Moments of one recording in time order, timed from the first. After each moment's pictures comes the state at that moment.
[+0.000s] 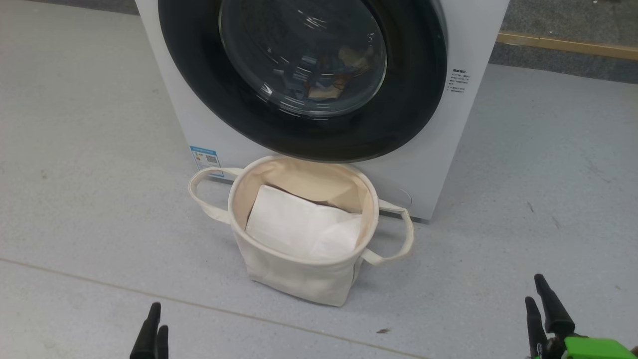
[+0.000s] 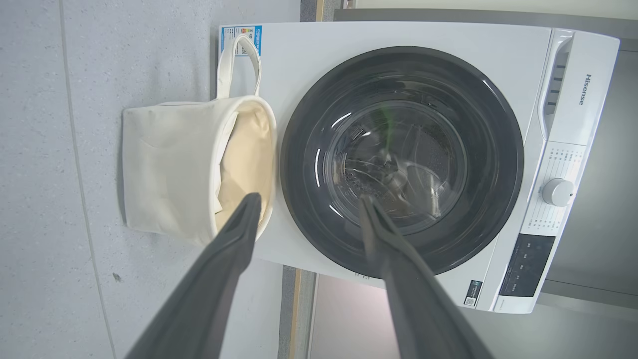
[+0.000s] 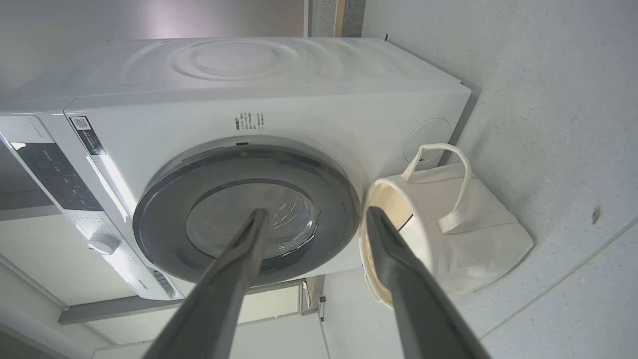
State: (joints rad) left arm 0.00 0.03 0.05 0.35 -1.60 -0.12 0.06; right arm 0.00 -0.04 -0.13 0.32 1.59 0.13 0.06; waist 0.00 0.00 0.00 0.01
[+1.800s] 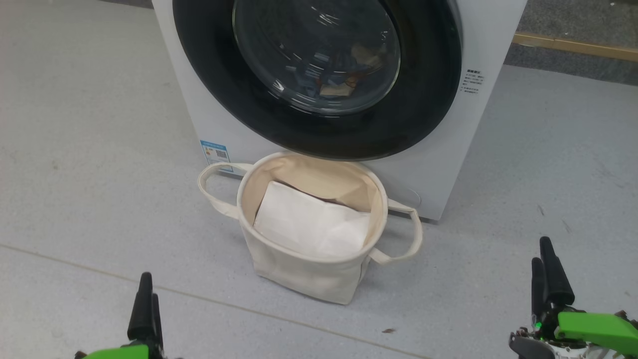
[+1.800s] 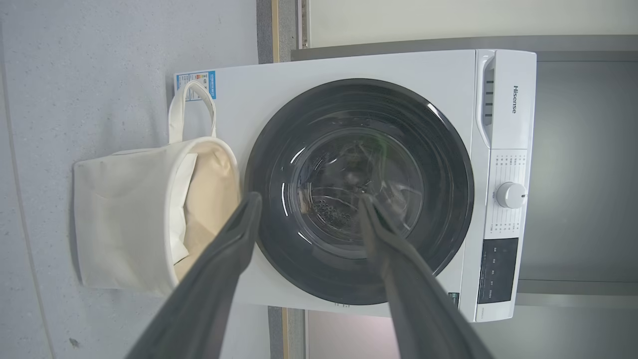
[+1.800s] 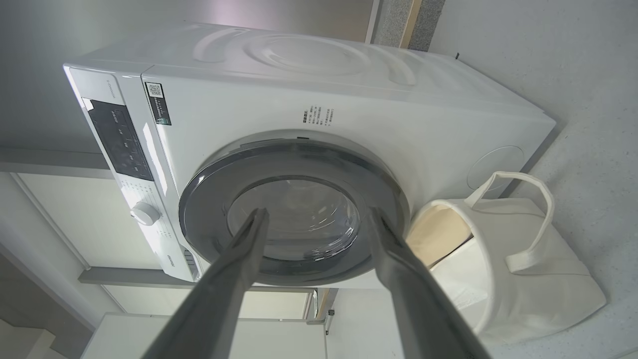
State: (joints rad) left arm -0.03 0.03 0.00 0.25 -1.54 -0.12 -0.10; right arm -0.02 -0.04 -0.05 0.16 1.50 0.13 -0.10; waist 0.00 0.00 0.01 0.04
